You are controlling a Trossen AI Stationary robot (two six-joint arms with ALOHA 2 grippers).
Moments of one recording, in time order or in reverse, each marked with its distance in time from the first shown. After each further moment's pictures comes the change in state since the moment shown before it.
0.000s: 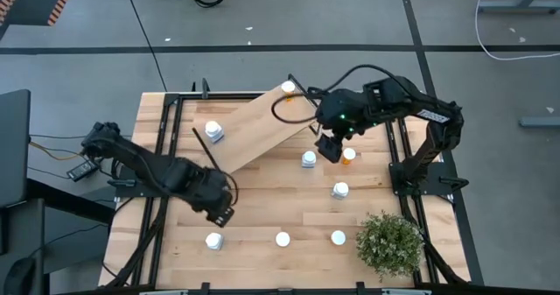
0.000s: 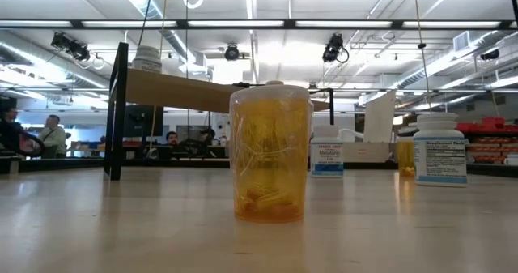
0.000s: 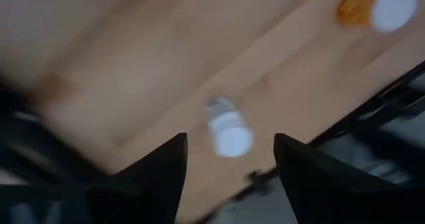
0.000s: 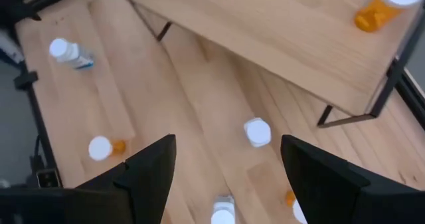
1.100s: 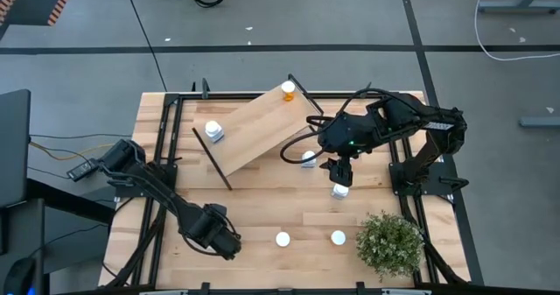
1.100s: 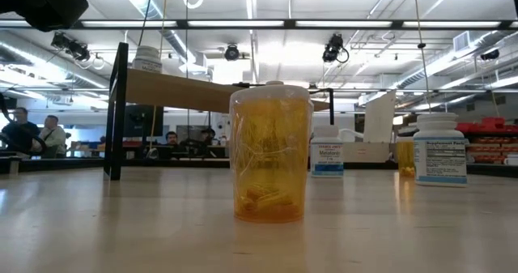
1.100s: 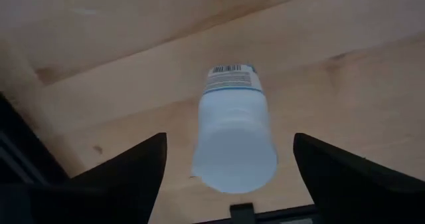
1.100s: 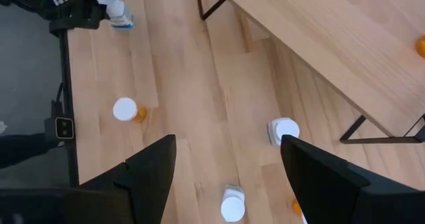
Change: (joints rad) left arm -0.191 0.283 -0.167 0.249 0.060 -0.458; right arm 0.161 0.002 0.000 -0.003 0.001 -0.084
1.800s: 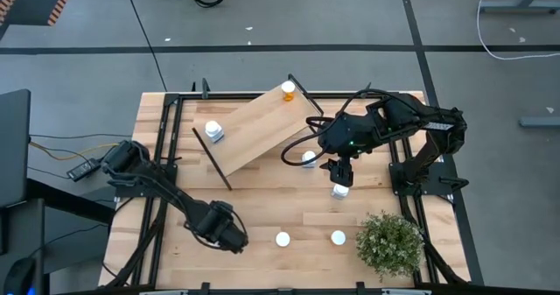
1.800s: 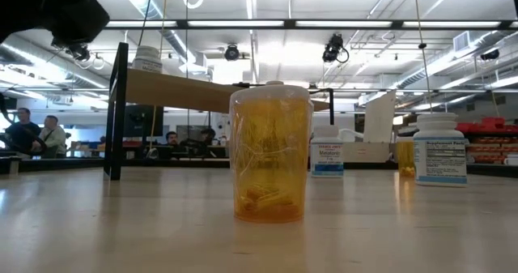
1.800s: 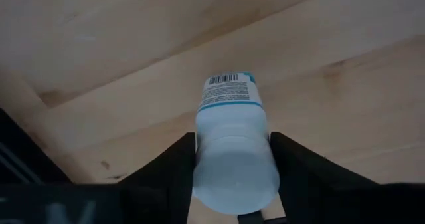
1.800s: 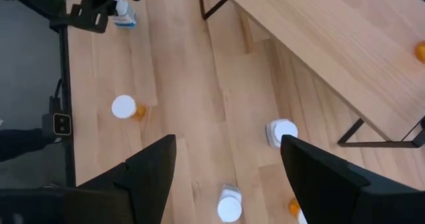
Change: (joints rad) left arm 0.057 0.025 0.009 -0.005 0.034 0.138; right arm 0.000 0.000 0.000 0.000 0.000 -0.028
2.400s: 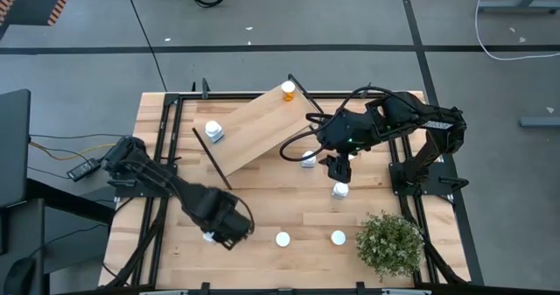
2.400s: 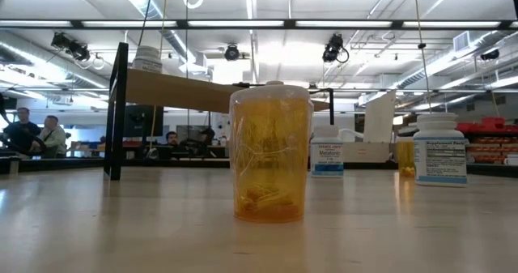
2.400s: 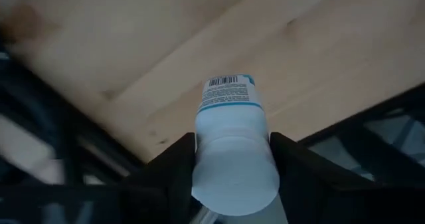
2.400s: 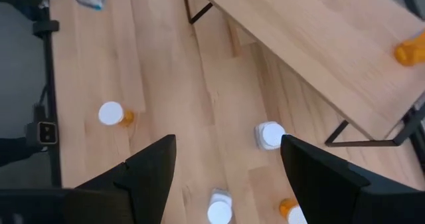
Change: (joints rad) left arm 0.087 -0.023 0.344 -0.410 0.051 0.346; right arm -0.018 0.000 0.000 0.000 0.040 -0.001
